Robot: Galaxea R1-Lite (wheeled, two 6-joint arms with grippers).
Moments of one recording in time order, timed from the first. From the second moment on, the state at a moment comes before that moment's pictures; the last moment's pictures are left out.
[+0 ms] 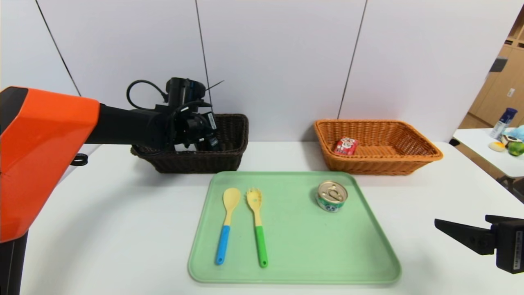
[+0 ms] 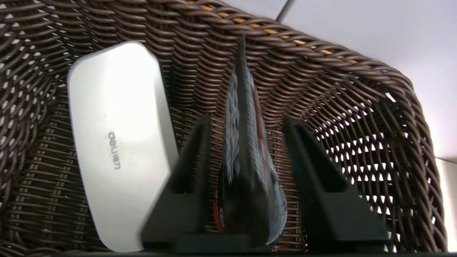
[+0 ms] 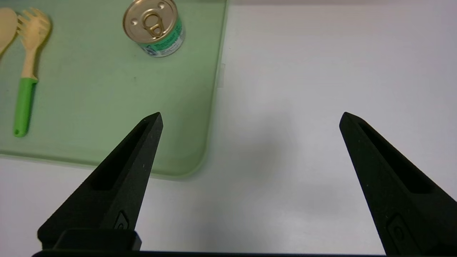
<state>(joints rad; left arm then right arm) -0.34 2.15 -1.64 -0.13 0.29 -0.48 0.31 1.02 -0.61 0.14 -0.11 0.20</state>
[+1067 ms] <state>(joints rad) -0.36 1.92 -1.63 -0.12 0.37 -0.57 0.34 1.26 -0.91 -0.03 -0.05 0.36</state>
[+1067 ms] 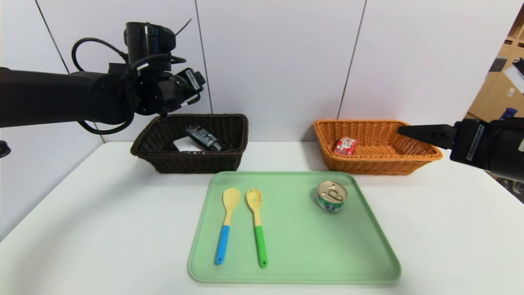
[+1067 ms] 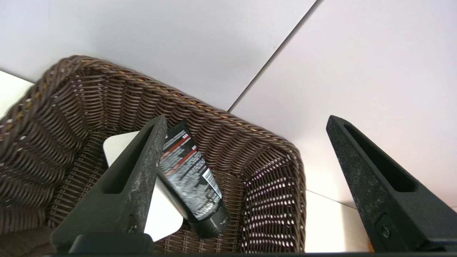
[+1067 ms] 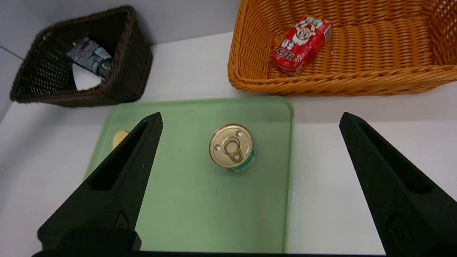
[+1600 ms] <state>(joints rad) -0.36 1.72 -1.51 0.13 0.19 -0.61 0.48 1.43 -1.22 0.47 -0.04 0.36</state>
